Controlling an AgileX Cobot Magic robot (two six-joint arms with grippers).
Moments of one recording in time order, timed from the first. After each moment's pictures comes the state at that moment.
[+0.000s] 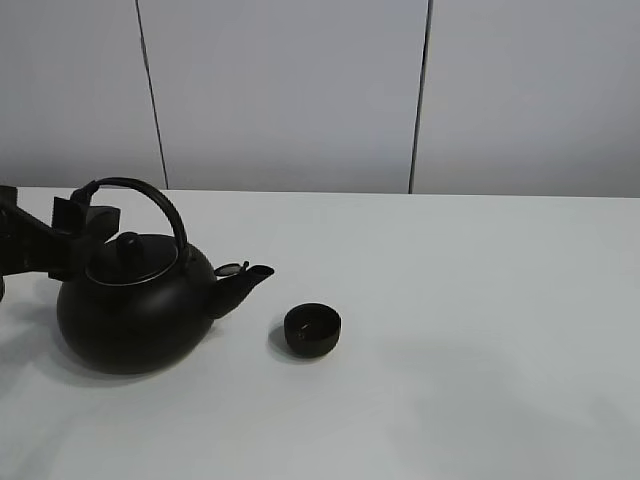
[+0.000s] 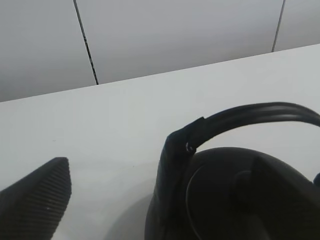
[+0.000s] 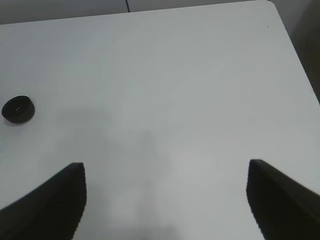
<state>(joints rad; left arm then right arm) -0.36 1.72 -0.33 -0.10 -1.02 0.14 -0.04 -0.02 -0.47 0.01 1.09 0.01</state>
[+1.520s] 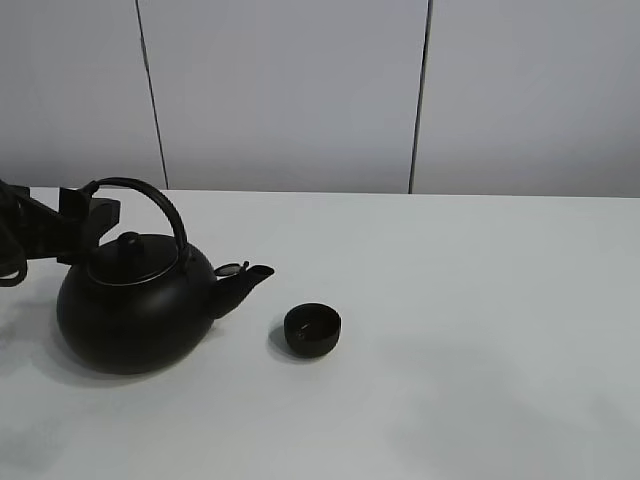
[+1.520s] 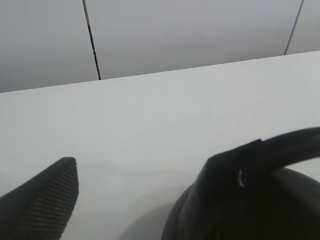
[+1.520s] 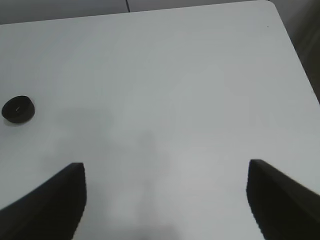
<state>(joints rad) -0.27 1.81 -0.43 0.00 -1.00 0.07 -0.04 -0.02 -0.47 0.01 1.09 0.01</state>
